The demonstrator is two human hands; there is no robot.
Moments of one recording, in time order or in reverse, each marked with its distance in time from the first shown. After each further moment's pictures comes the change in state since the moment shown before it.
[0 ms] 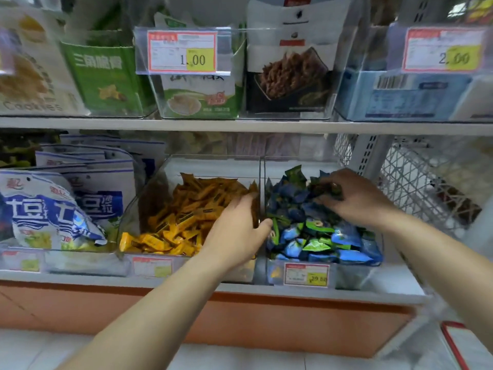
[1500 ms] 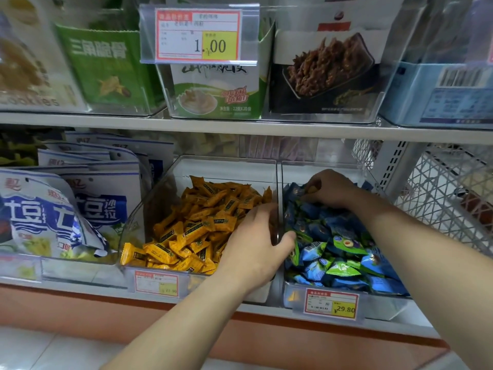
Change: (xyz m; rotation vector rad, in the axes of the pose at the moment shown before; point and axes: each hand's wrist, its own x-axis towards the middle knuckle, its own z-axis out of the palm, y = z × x) left_hand 0.008 -0.013 0.023 -0.124 0.041 -0.022; right_hand 0.107 -0.013 0.049 0.143 -0.178 0.082
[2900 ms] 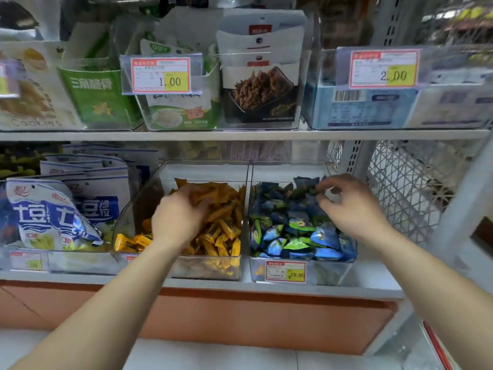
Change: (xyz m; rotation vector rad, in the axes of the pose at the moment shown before) left_hand -0.001 -0.015 -0.070 0.238 0.235 -0.175; right_hand -0.160 0.011 -0.034 0.134 0.452 -0.013
